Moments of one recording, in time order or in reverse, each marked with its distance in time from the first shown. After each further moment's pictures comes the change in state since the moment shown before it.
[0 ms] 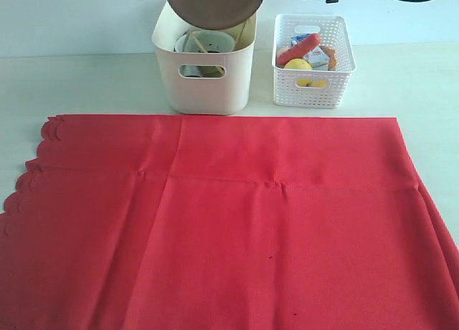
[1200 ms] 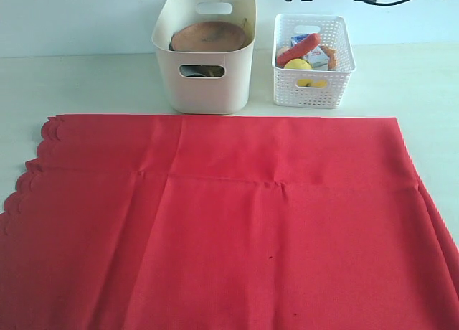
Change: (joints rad) left arm 0.000 0.000 0.000 0.000 0.000 0.000; right arm -0.021 0.240 -0.349 -0.003 0.125 0.047
